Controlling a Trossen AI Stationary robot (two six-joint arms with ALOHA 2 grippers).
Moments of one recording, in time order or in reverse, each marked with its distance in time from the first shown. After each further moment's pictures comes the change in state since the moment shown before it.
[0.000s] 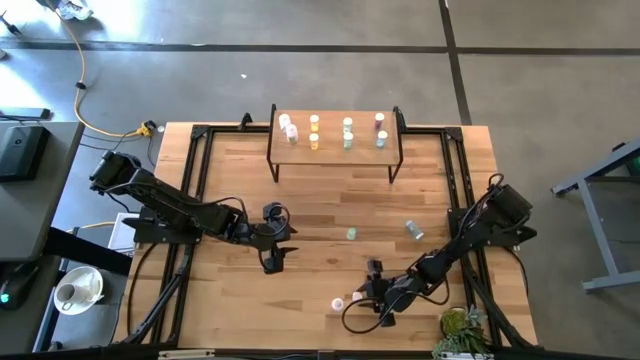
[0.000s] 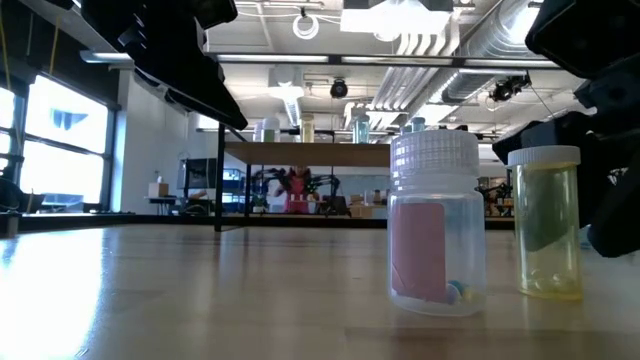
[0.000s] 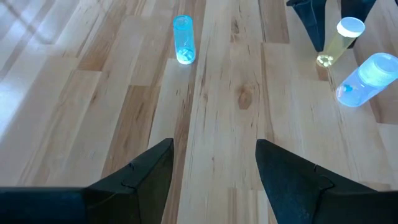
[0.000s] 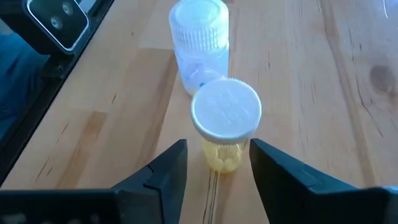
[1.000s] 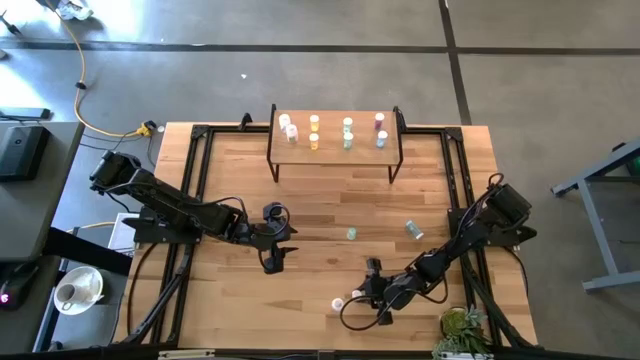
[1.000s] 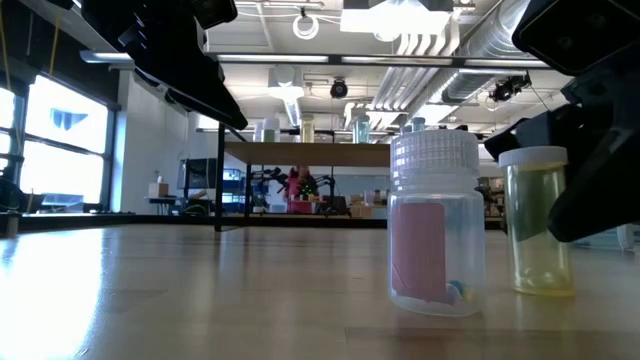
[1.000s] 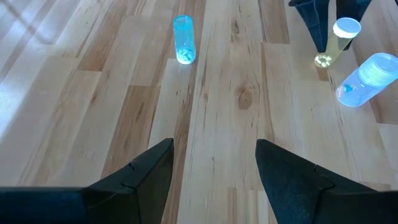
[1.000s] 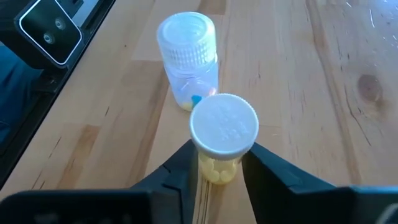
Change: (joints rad) left arm 0.000 0.000 0.000 0.000 0.000 0.000; right arm -0.017 -0.001 0.000 0.020 0.010 0.000
